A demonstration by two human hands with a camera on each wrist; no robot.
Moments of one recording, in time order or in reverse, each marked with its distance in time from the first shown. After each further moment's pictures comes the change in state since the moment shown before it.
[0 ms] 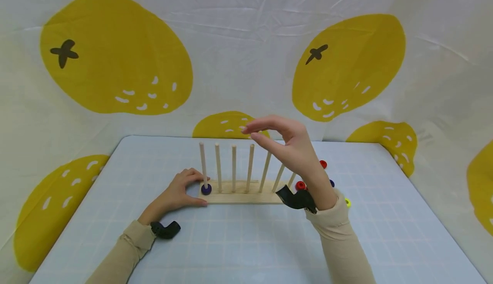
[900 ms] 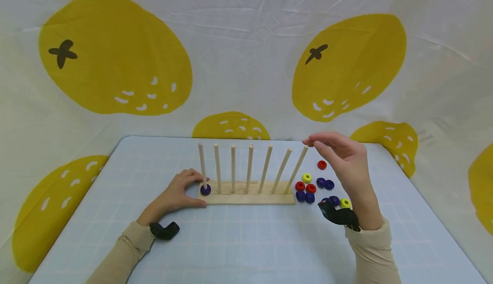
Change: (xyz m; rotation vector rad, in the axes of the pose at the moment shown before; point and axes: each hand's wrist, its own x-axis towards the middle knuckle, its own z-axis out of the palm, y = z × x) left_hand 0.000 0.000 0.000 0.005 -0.023 -0.030; right_hand -0.080 0.011 -0.077 -0.147 0.271 0.265
